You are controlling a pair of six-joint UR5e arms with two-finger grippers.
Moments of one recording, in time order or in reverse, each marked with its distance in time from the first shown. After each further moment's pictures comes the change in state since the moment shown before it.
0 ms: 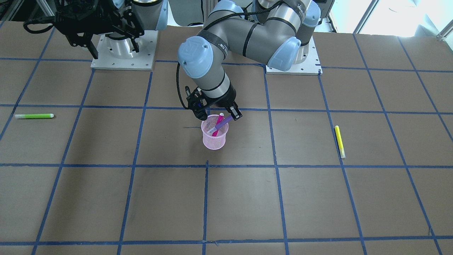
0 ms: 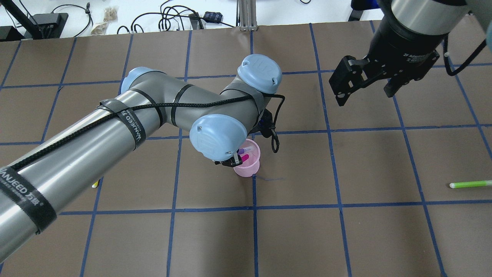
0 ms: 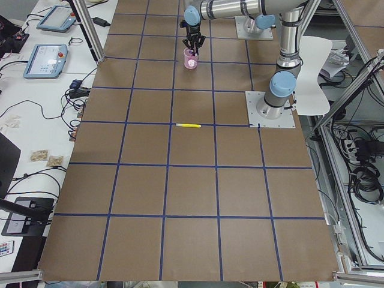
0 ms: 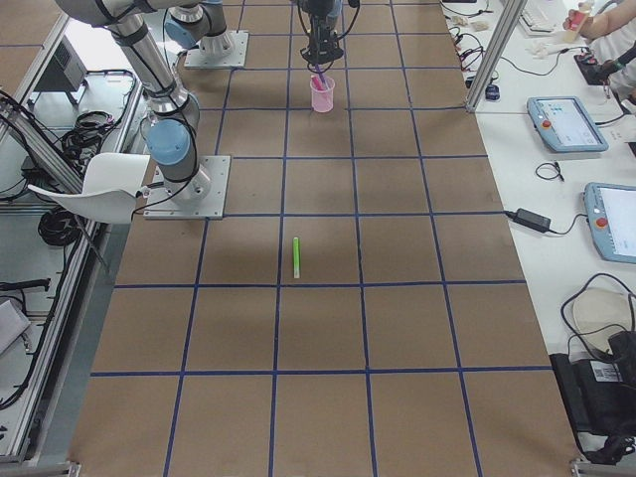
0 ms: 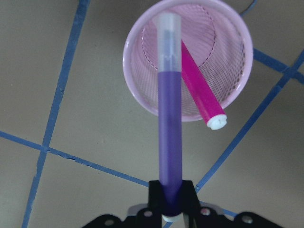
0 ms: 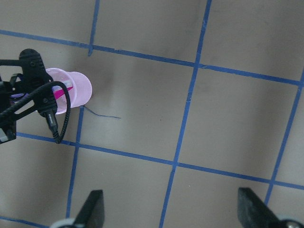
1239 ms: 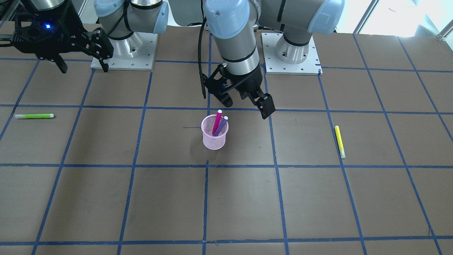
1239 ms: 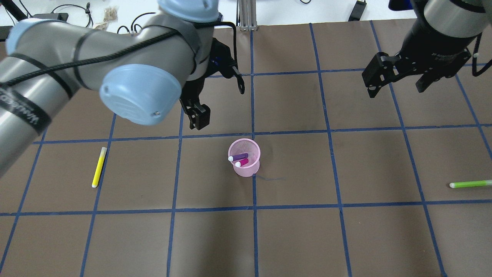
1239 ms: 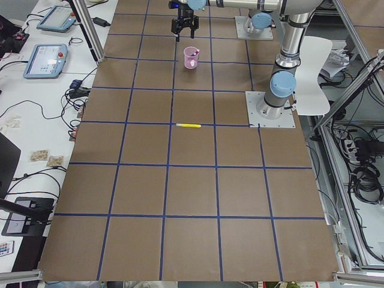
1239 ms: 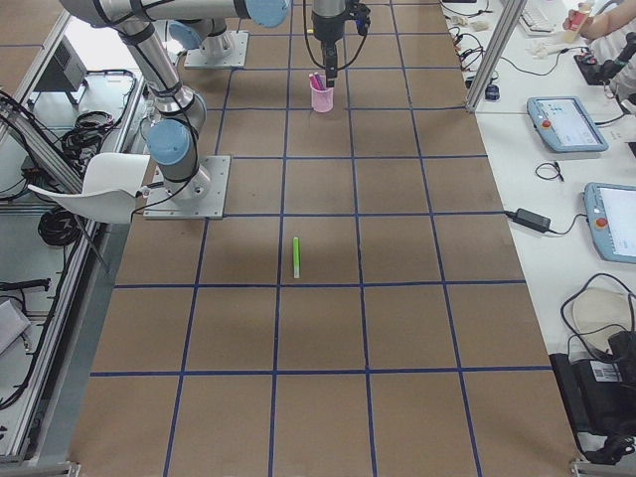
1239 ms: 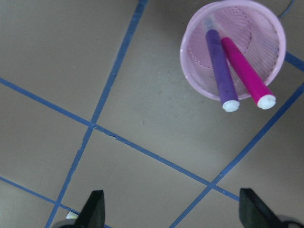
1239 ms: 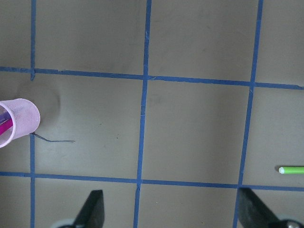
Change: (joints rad) left arm 0.197 0.225 0.105 -0.034 -0.001 -0.042; right arm -0.096 -0.003 0.071 -0.121 -0.049 0.003
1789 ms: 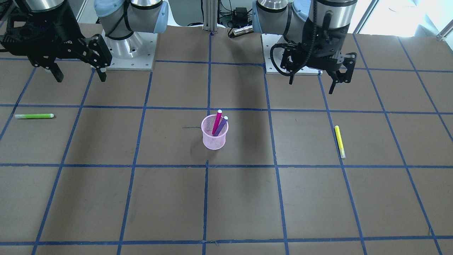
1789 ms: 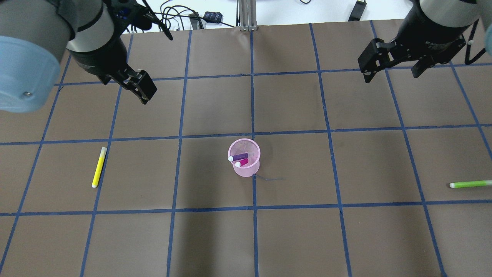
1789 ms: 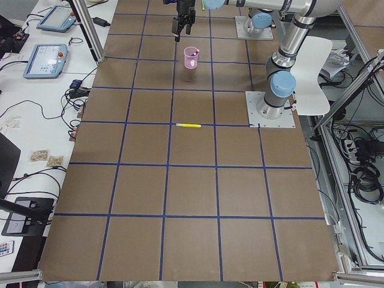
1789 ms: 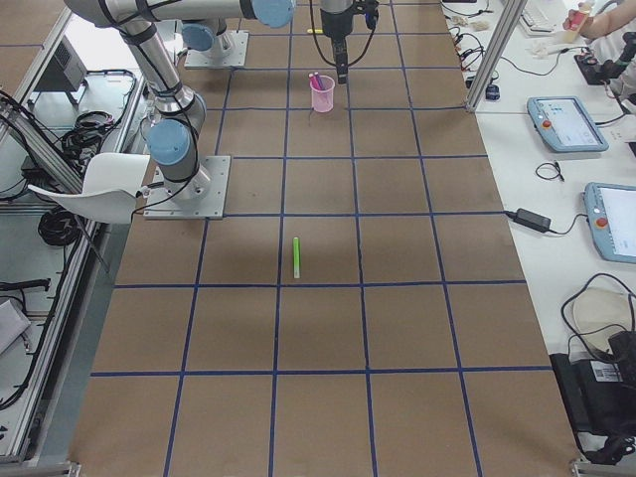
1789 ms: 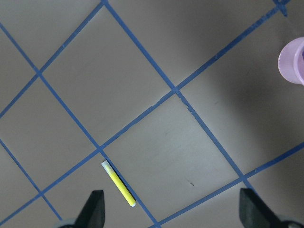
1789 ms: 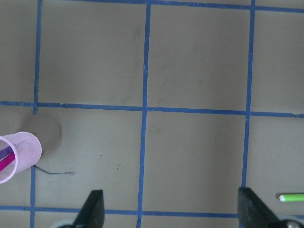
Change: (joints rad) left arm 0.238 0.150 -0.013 -0.010 -0.170 -0.261; right arm 0.011 0.040 -0.014 -0.127 0.002 0.029
